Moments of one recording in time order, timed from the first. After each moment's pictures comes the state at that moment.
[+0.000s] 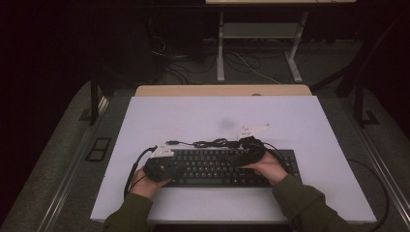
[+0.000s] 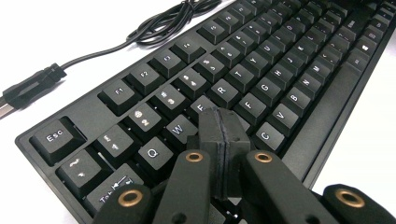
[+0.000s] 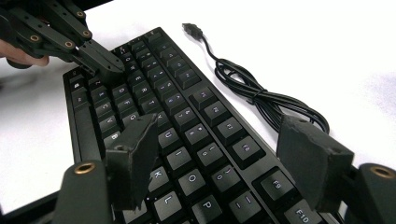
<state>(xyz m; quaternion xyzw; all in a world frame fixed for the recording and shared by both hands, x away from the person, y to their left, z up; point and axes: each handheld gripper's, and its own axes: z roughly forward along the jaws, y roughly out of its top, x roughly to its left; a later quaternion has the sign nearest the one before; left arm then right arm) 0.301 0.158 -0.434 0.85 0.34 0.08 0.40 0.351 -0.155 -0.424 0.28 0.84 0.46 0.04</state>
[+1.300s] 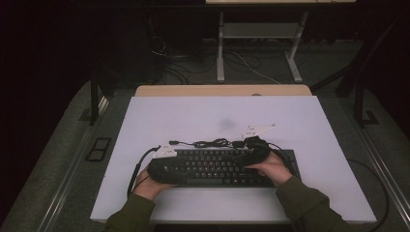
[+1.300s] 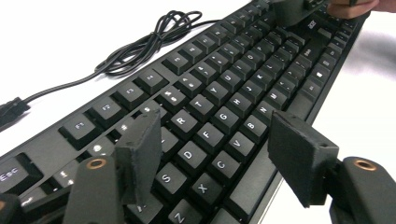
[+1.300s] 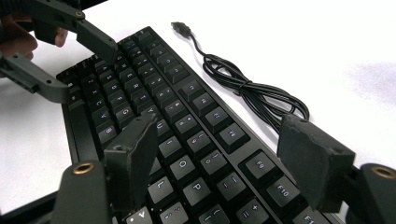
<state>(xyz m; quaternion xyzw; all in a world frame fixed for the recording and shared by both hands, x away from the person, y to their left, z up) 0.293 0.143 -0.425 0.83 0.32 0.07 0.44 0.348 -0.167 -0.422 0.30 0.83 0.46 0.04</state>
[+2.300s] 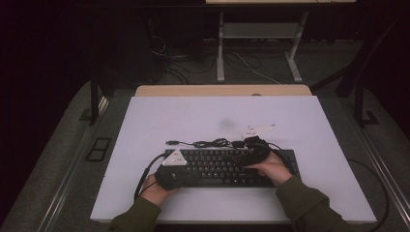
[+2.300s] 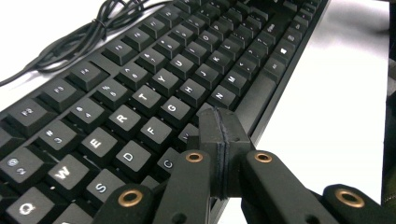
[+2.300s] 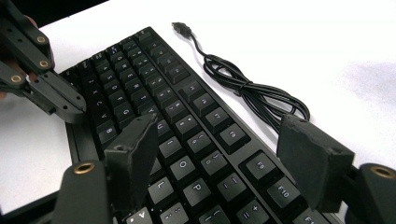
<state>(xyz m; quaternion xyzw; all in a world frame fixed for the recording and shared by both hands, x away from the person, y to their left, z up) 0.282 0.124 -0.432 0.86 0.27 0.04 0.42 0.348 -0.167 -0.422 0.30 0.84 0.46 0.04</state>
